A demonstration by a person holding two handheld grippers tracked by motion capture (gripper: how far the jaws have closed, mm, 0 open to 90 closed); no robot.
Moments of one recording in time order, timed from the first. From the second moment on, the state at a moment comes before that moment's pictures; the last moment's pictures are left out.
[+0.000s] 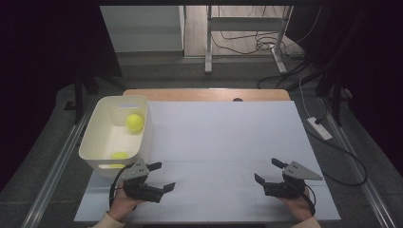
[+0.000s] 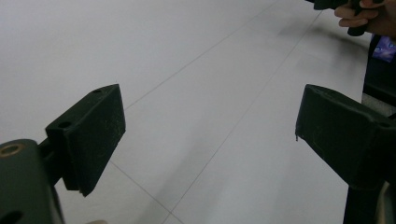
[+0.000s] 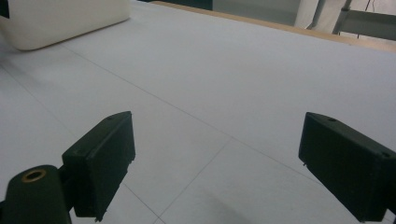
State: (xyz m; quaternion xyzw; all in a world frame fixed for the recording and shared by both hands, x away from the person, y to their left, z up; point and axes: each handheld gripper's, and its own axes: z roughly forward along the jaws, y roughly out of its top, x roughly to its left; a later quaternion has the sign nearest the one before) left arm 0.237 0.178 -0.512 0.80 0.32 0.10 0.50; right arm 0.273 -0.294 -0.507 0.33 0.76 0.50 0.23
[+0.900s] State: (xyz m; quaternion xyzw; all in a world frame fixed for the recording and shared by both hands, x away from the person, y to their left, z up) left arm 0.240 0.178 -0.525 0.80 0.33 0.10 0.49; right arm 0.277 -0.303 -0.510 0.33 0.77 0.51 0.20
